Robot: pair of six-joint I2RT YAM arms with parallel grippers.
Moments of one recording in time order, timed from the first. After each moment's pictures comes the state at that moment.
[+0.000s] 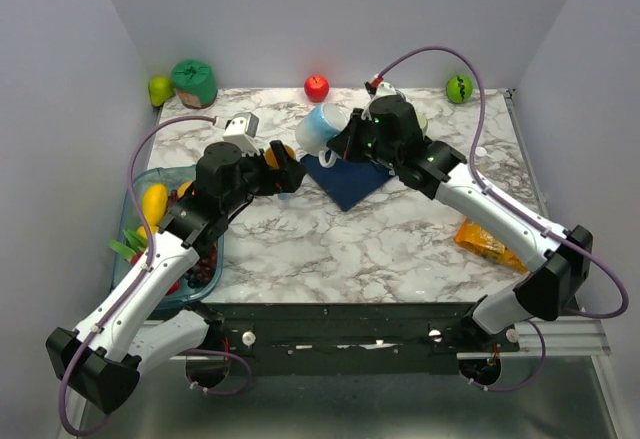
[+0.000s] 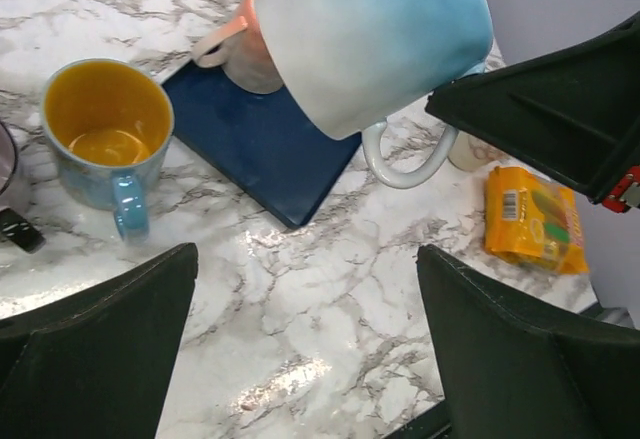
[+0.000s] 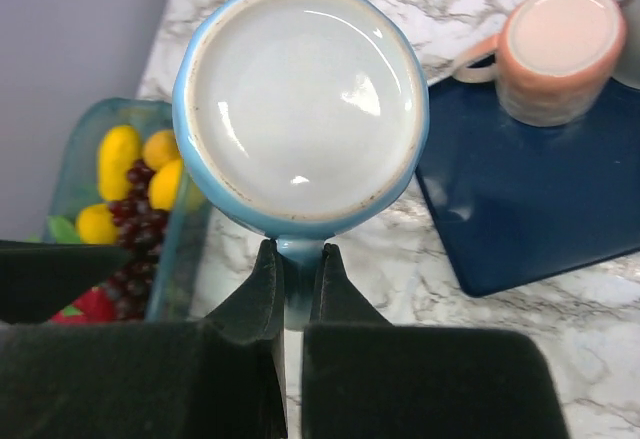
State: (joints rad) left arm -0.52 0.97 0.99 -0.32 0.01 -0.53; right arm 0.75 1.54 1.50 -0.40 0.14 0.56
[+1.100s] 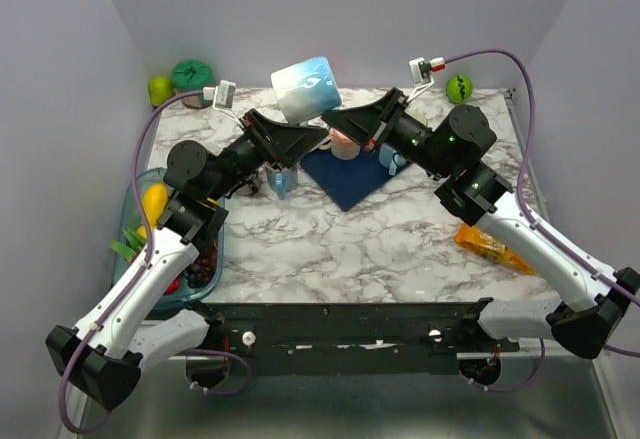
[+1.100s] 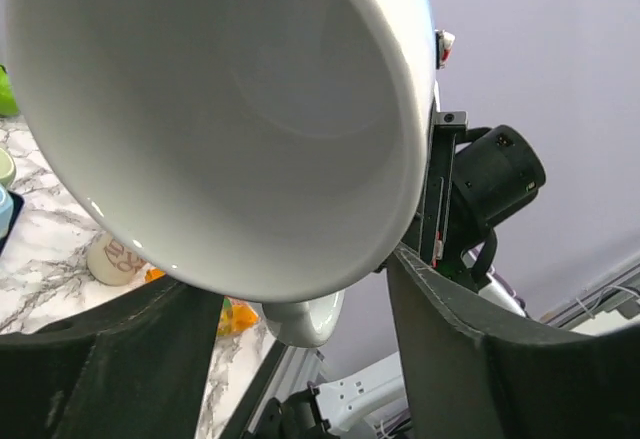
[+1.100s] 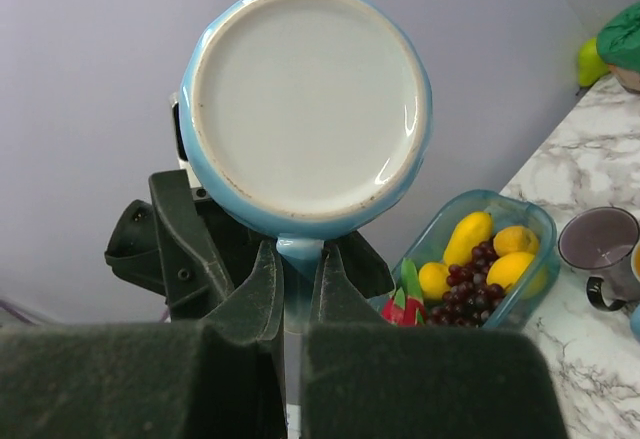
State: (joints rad) left arm -0.52 0.99 1.04 0.32 0.43 -1.00; right arm 0.75 1.25 1.34 0.15 -0.25 0.88
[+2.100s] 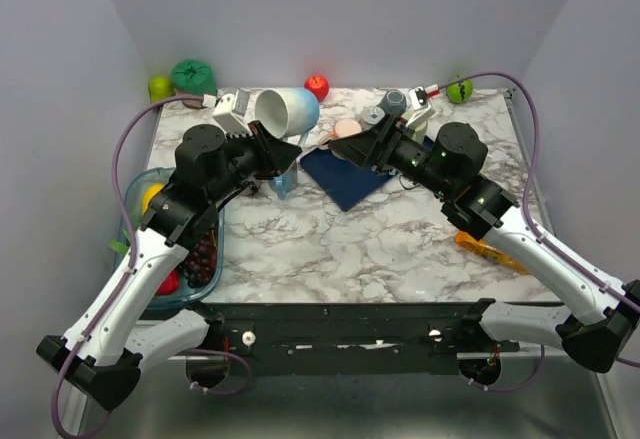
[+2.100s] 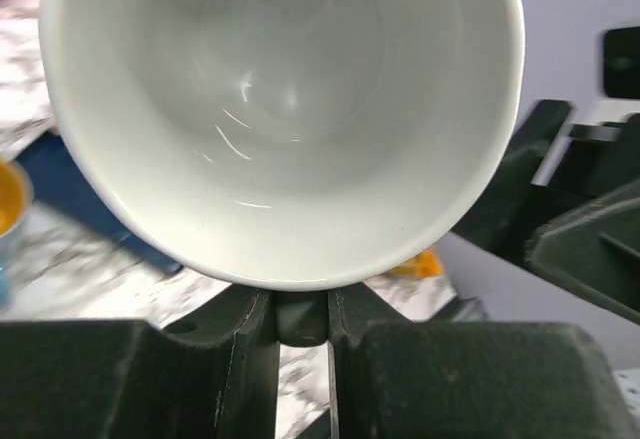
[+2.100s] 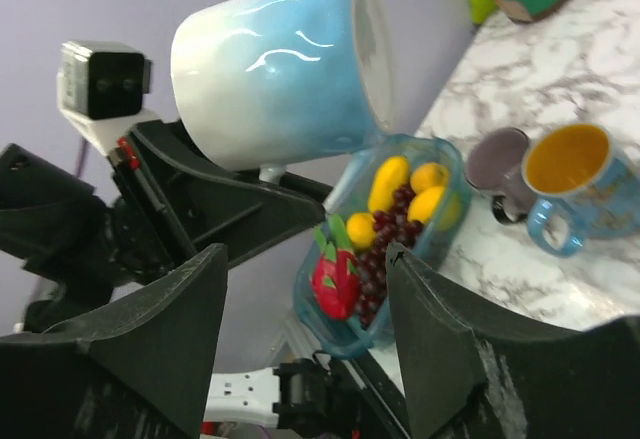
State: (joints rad) left arm -0.53 0.99 1.18 -0.29 0.18 -0.66; right arm 0.75 1.17 1.20 0.03 -0.17 0.83
